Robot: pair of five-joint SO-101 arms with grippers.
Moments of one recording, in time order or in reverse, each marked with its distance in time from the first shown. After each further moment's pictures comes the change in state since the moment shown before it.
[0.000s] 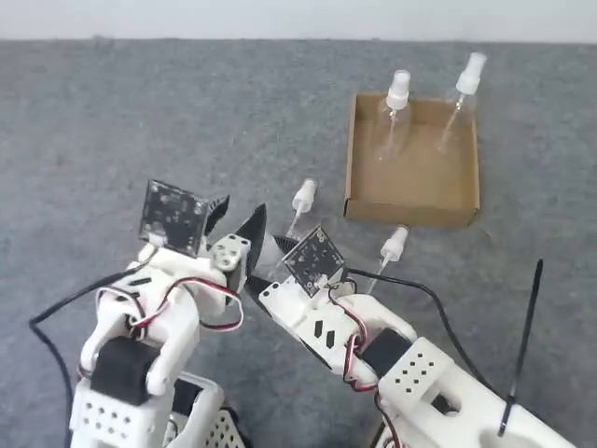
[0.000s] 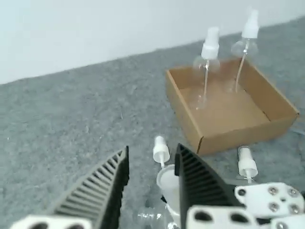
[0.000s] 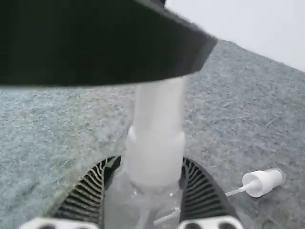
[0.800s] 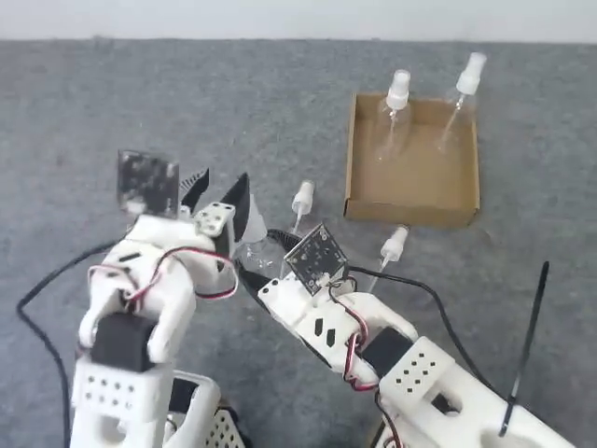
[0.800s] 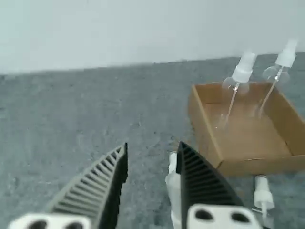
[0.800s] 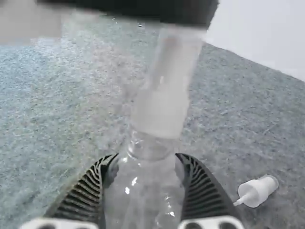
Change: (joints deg) left arm -6.5 8.4 -4.4 -6.8 3.7; right arm 0.0 -0.1 -0.8 -0.1 0.0
